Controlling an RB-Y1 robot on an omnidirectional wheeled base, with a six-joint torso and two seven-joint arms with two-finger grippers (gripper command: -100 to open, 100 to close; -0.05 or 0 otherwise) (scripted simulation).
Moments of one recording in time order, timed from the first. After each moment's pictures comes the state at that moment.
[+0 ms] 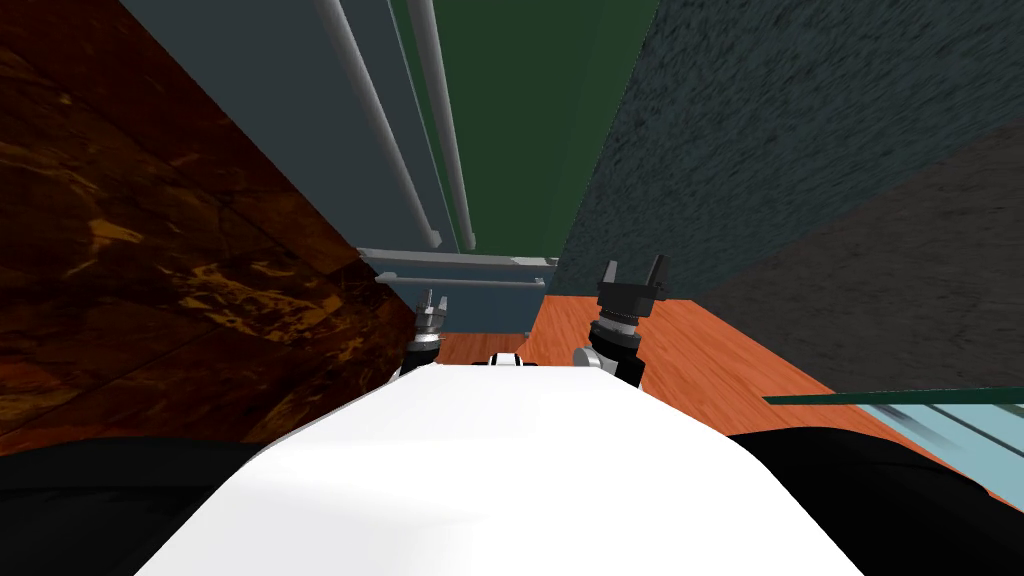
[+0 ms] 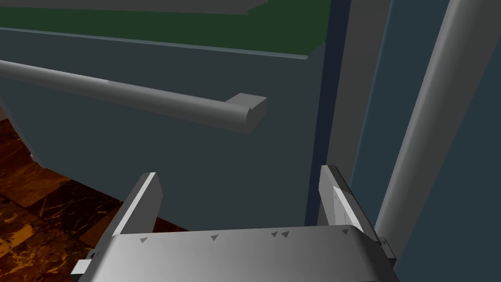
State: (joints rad) left arm 0.49 0.16 -0.06 -1.87 0.10 -0.67 0.07; right arm 0.49 0.02 0.02 -2.39 -0.08 -0.56 -0.16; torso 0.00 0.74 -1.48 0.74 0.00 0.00
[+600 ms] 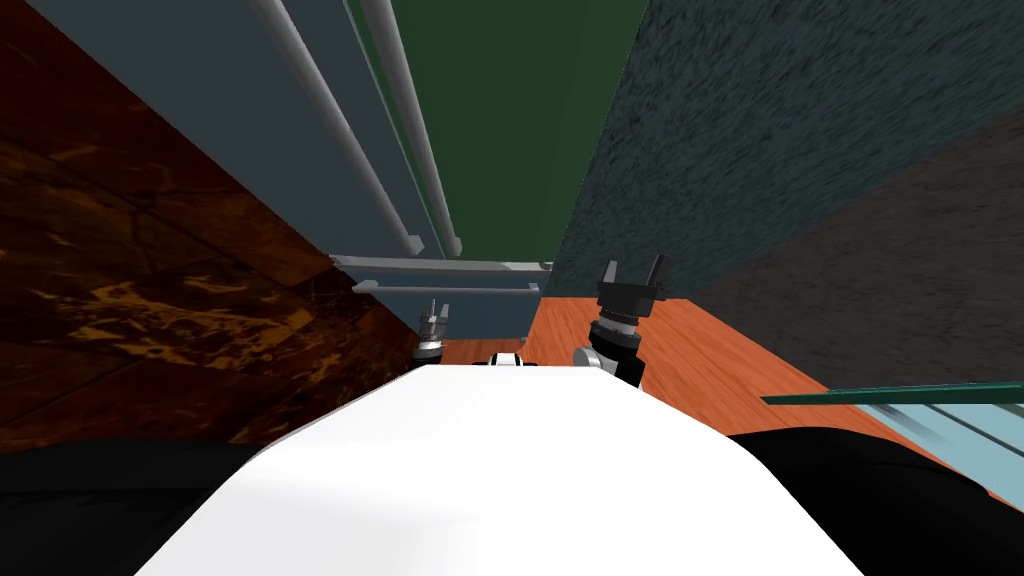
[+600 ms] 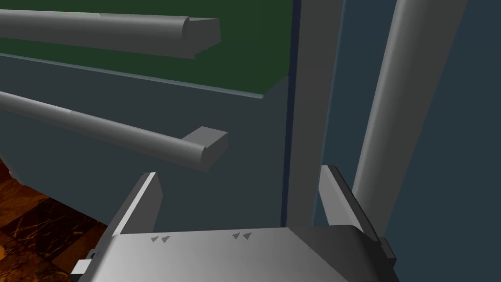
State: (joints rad) left arm 0.47 0.17 -0.08 -1.69 0.12 -0.81 0.06; right arm 0.49 0.02 0.02 -2.39 -0.08 -0.56 -0.16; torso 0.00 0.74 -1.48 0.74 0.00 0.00
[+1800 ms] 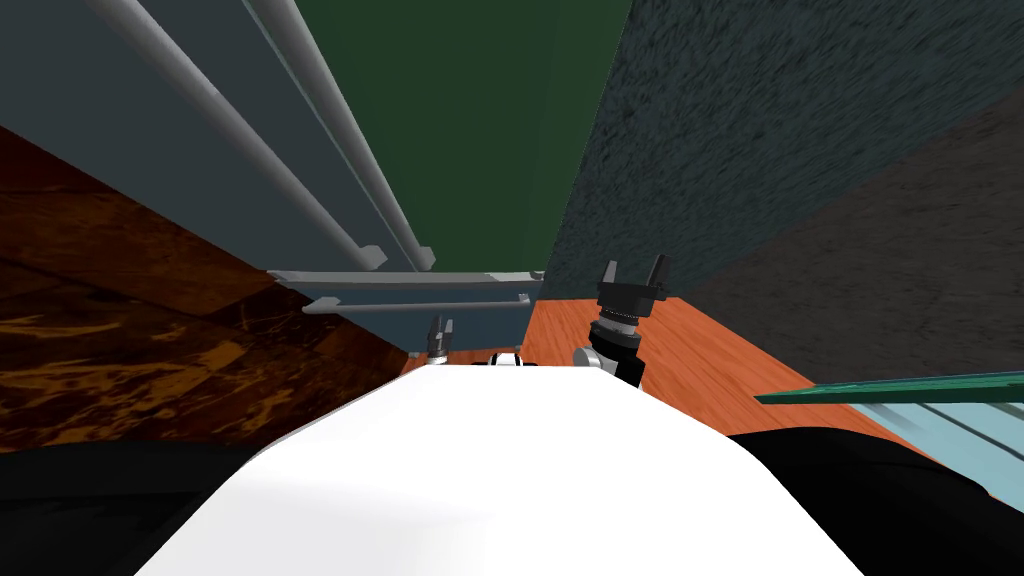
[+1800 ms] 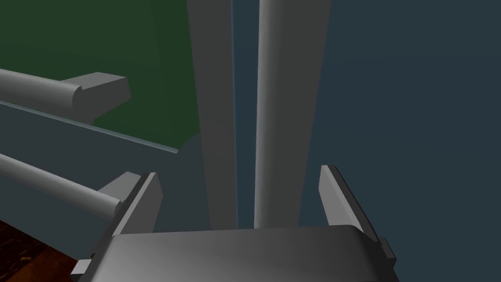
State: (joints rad) left arm 0.42 0.12 -0.11 -1.35 0.14 -1.06 0.03; right arm 0.49 0.02 0.02 -2.39 -0.08 -0.56 -0.16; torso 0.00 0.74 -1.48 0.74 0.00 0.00
